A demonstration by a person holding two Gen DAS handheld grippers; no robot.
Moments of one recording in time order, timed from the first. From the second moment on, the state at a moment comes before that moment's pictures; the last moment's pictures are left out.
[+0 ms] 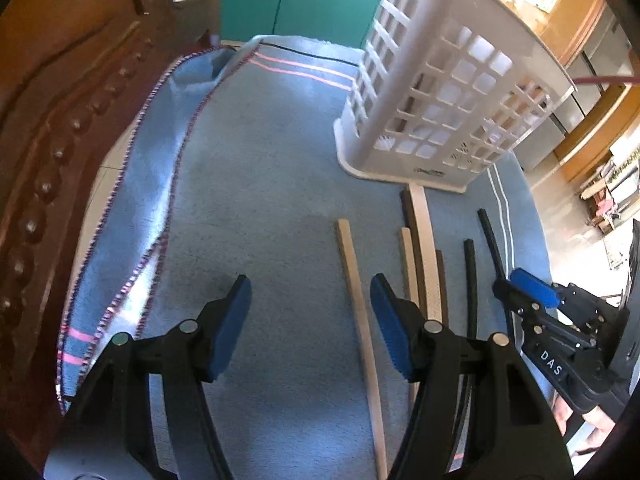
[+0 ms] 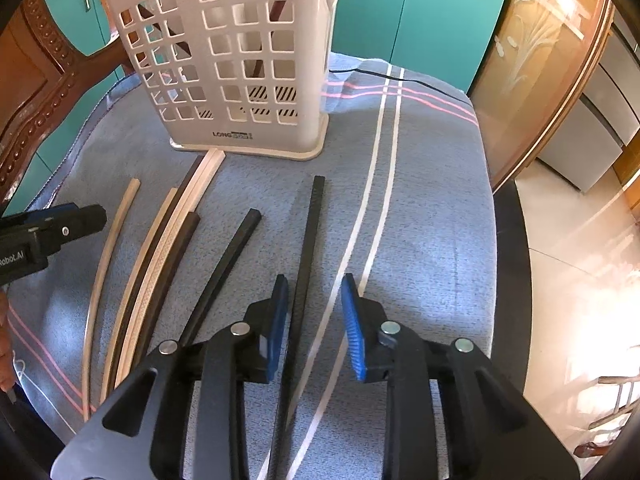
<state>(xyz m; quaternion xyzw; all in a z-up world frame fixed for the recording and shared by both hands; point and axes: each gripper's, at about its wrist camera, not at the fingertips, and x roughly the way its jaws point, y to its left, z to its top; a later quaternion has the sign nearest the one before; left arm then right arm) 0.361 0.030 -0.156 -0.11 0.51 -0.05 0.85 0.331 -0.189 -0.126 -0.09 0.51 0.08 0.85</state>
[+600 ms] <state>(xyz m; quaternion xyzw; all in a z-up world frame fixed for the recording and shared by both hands) 0.362 -0.026 -0.165 0.00 0.50 -0.01 0.87 0.331 -0.186 -0.129 -0.09 0.51 0.07 0.85</state>
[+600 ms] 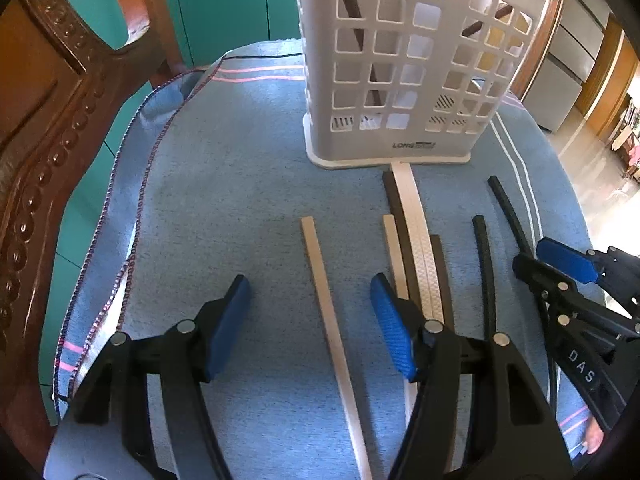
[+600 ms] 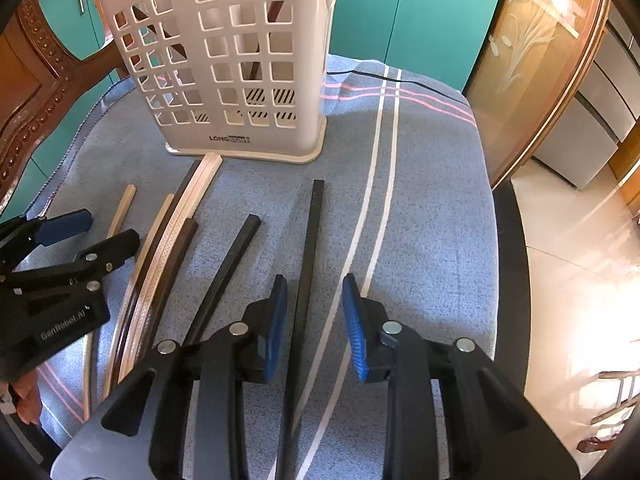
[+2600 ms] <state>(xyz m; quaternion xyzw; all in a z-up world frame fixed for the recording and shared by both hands) 0.352 -0.024 -0.160 -0.02 0.50 -0.01 0.87 0.334 -0.178 -0.129 -0.08 0.50 0.10 0.86</state>
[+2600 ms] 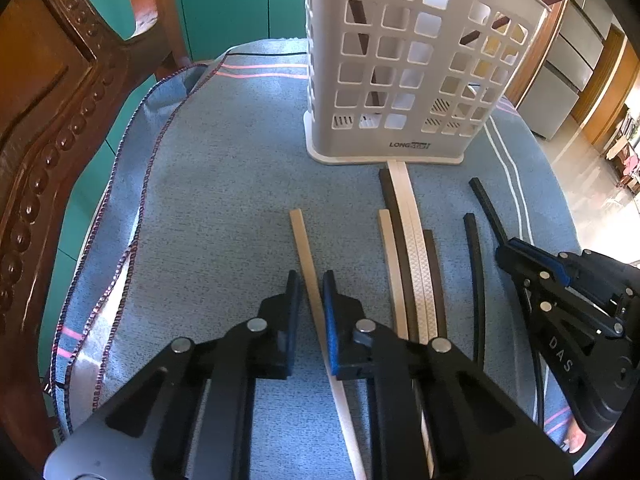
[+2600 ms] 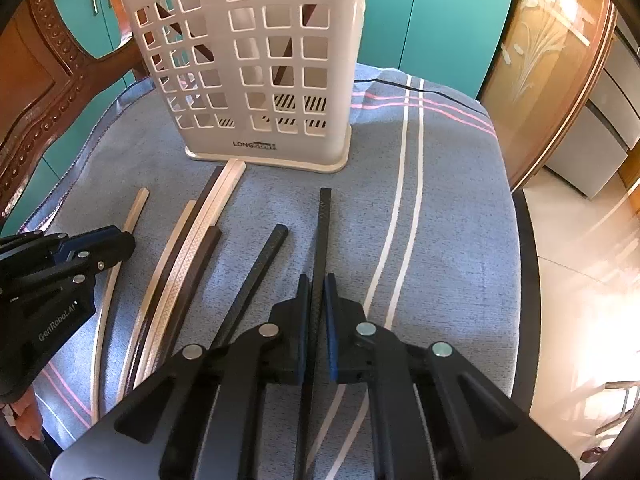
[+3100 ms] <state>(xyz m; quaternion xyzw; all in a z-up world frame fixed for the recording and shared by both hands) 0.350 -0.031 -0.160 0.00 0.50 -0.01 0.87 0.335 -0.178 -0.129 -0.08 0.50 0.10 0.86</state>
